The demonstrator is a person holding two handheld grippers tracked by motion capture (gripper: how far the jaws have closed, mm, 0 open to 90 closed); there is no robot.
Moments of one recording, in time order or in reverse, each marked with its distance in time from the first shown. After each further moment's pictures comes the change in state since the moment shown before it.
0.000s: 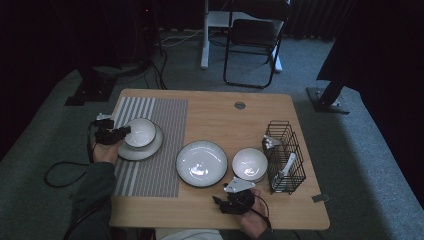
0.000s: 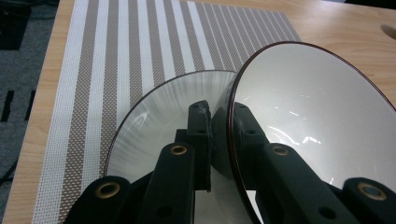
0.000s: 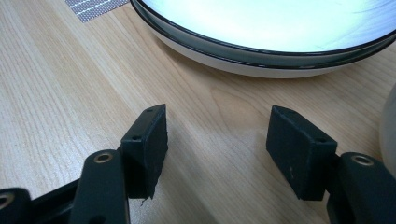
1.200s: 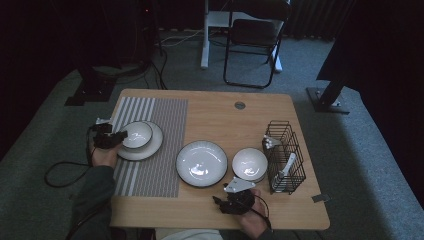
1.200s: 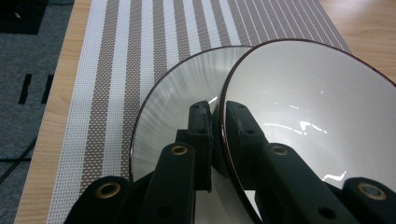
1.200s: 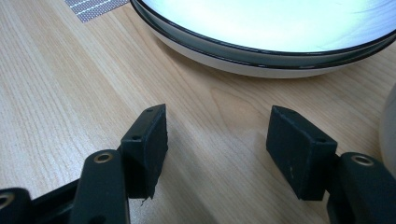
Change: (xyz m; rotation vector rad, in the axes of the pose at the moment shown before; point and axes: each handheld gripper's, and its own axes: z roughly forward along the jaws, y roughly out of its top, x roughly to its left) left arm 0.011 -0.016 0.005 0.018 0.054 -0.034; right arm 0.000 0.000 0.000 0.000 0.000 0.000
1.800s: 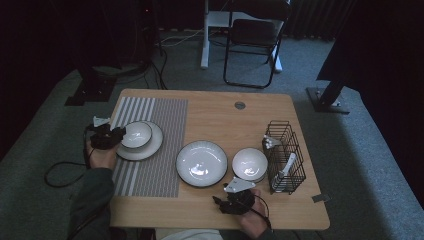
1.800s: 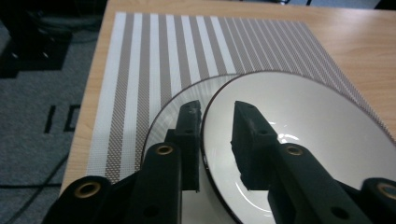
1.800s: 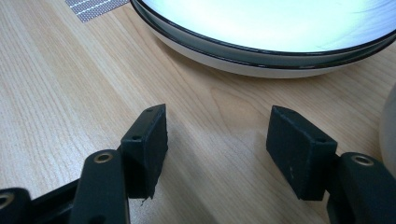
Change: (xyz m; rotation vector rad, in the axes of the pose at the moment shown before) left arm -0.014 0.004 -0.024 -0.103 0.054 0.075; right arm 0.000 0.000 0.000 0.000 0.000 -0.001
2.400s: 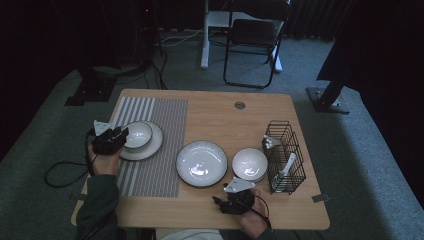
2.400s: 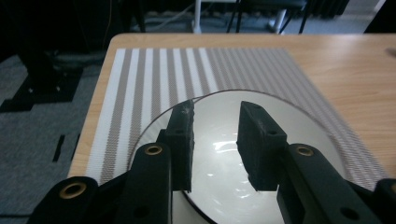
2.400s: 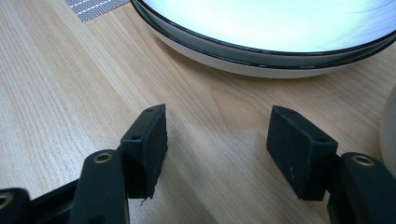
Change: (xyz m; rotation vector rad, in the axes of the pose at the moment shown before) left arm -0.027 -0.012 -0.026 -0.145 0.018 0.046; right arm 0.000 0.000 0.000 0.001 0.000 -0.001
